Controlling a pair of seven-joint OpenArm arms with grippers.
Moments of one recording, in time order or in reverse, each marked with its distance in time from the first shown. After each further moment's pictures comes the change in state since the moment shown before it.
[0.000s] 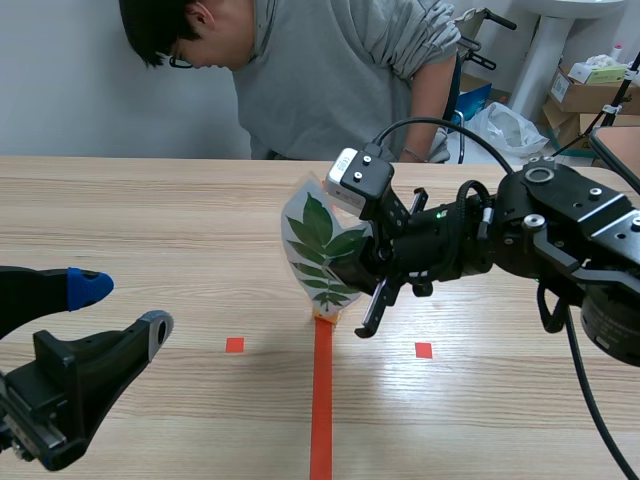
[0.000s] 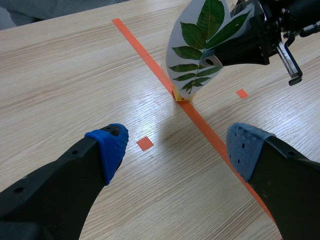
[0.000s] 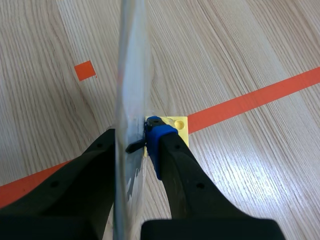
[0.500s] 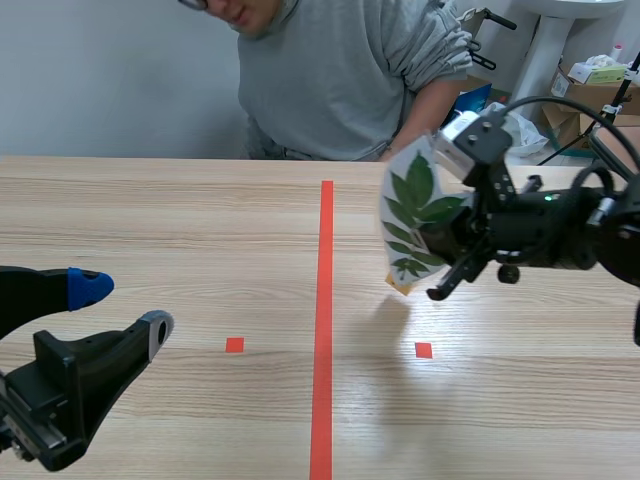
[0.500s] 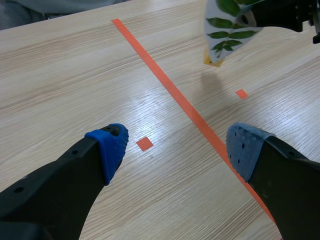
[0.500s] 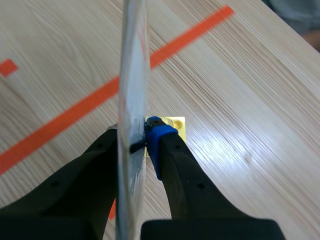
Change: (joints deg) left arm 0.0 0.0 0.0 0.0 0.0 0.0 0.0; right arm -12.3 3.5 20.6 9.6 3.6 -6.1 -4.4
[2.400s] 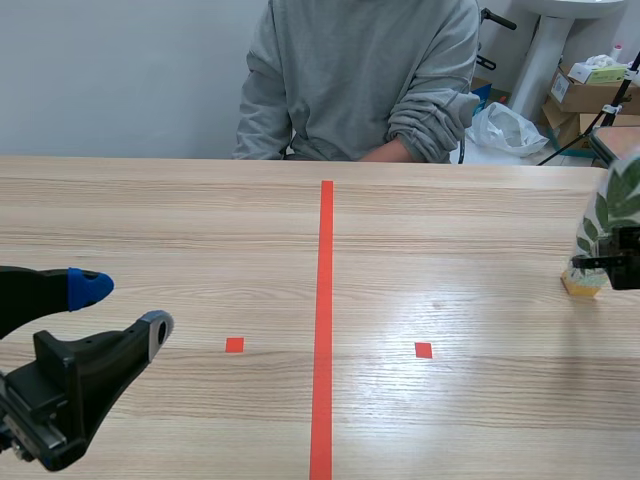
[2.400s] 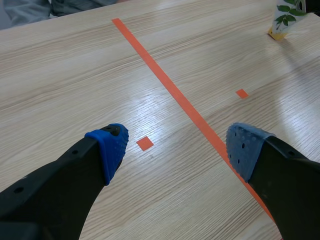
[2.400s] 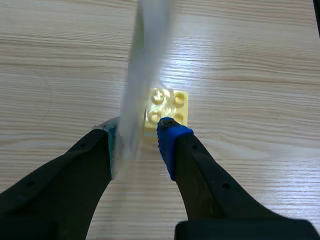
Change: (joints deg) left arm 0.0 0.0 0.0 0.0 0.0 0.0 0.0; right arm 3.6 0.1 23.0 -23.5 -0.1 -14.4 1.3
